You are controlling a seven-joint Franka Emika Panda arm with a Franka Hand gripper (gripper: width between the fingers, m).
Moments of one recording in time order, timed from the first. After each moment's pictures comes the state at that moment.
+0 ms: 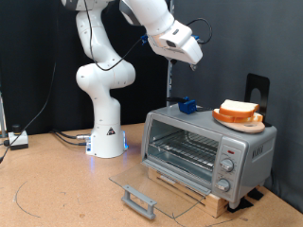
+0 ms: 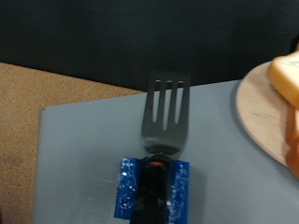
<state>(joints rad) 0.28 -0.64 -0.13 -2.50 0.63 1.73 -0.98</state>
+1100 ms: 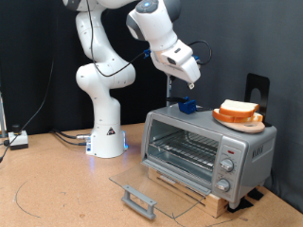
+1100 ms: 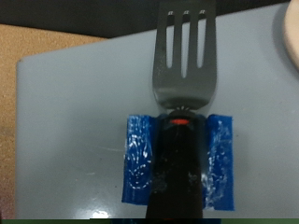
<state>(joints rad) 0.27 -0.65 -0.03 -2.66 0.58 1.89 -0.94</state>
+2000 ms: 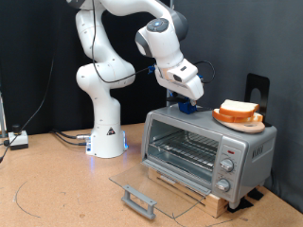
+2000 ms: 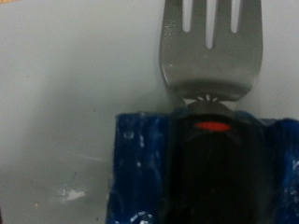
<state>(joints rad) 0.30 -0.62 0.06 -2.77 0.62 2.07 -0.98</state>
